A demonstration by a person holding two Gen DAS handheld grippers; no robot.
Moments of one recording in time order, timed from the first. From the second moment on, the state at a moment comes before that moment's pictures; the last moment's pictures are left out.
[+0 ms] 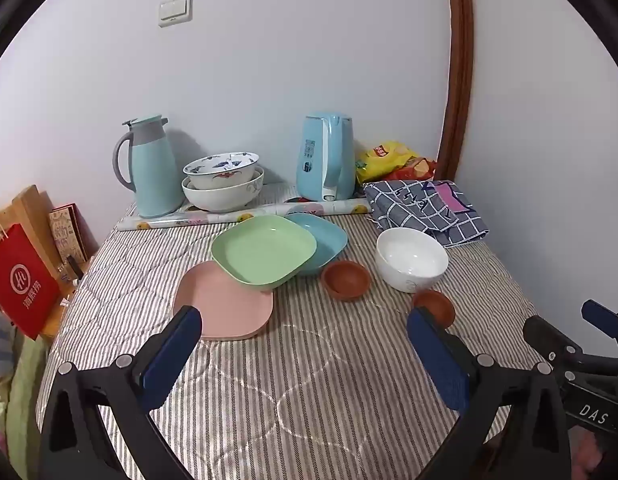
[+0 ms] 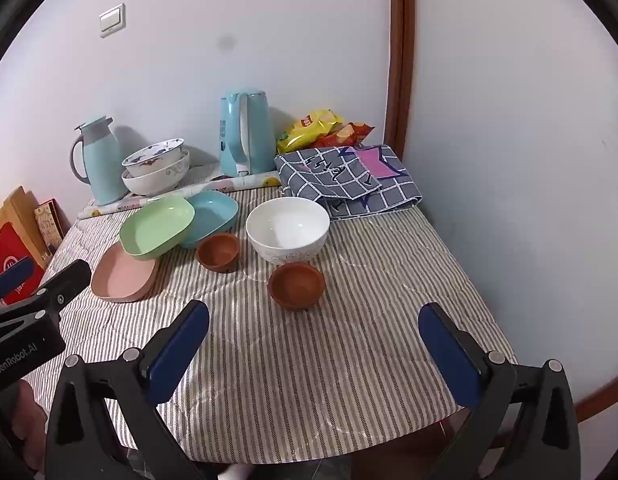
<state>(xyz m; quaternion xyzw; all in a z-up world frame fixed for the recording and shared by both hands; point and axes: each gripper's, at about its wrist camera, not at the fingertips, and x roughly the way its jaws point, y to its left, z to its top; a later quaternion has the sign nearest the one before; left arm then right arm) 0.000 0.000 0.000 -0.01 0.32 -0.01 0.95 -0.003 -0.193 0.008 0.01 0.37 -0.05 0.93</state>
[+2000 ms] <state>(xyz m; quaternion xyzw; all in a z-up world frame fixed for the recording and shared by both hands) -0.014 0.002 0.005 -0.01 0.30 0.00 0.95 -0.013 -0.189 0.016 0.02 0.35 -0.05 0.94</state>
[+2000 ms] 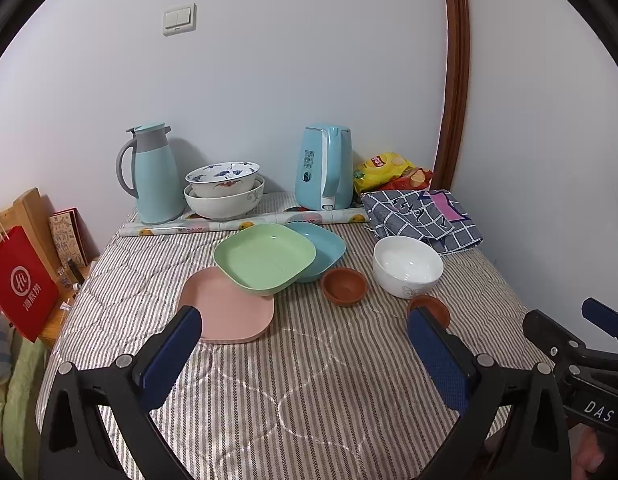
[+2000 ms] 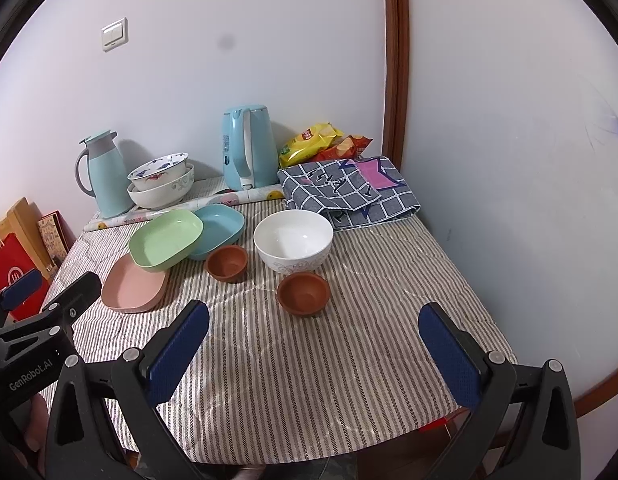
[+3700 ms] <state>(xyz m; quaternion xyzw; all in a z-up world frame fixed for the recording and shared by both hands) -0.017 0.004 0.012 -0.01 0.29 -0.01 0.96 -0.019 -0.180 0.017 0.02 0.35 -0.05 0.94</state>
